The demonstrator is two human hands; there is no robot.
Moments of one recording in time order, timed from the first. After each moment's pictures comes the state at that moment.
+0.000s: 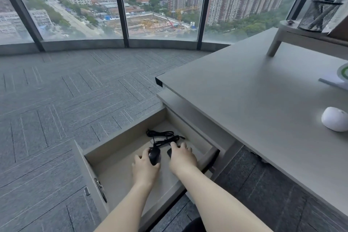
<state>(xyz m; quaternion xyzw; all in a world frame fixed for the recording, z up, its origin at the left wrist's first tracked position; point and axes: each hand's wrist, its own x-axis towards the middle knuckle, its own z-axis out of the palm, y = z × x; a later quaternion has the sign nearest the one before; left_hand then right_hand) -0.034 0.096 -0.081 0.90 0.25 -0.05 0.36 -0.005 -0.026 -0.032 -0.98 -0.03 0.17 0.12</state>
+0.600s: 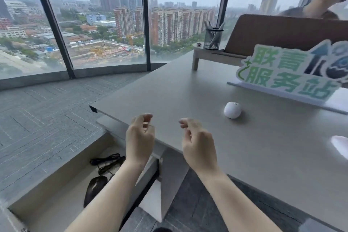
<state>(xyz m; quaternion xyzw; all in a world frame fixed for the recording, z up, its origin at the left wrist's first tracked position) -0.030 -0.072 0.114 0.83 -0.06 0.19 0.52 -0.094 -0.217 0.125 -0.88 0.01 -0.30 0.36</state>
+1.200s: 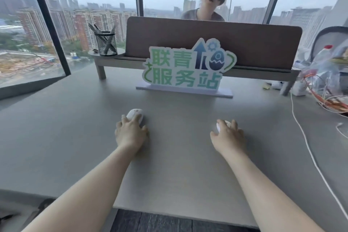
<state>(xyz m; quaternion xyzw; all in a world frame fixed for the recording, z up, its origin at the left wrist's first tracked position) 0.001 -0.368 0.103 0.95 -0.18 0.00 0.24 -0.189 -0.579 0.110 -0.87 0.46 -0.12 0.13</state>
